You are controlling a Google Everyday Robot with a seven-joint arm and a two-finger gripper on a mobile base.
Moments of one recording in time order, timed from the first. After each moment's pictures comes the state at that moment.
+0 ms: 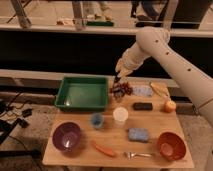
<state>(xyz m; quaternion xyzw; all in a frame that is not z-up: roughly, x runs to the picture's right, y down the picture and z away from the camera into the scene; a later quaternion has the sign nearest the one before) 0.082 -0.095 0.728 -0.16 -0.23 -0.10 0.96</state>
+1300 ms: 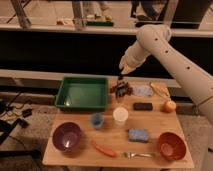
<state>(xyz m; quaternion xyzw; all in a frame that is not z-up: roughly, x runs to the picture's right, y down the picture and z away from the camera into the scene) 0.102 -0.113 0.737 -0.14 -0.19 -0.11 0.97</state>
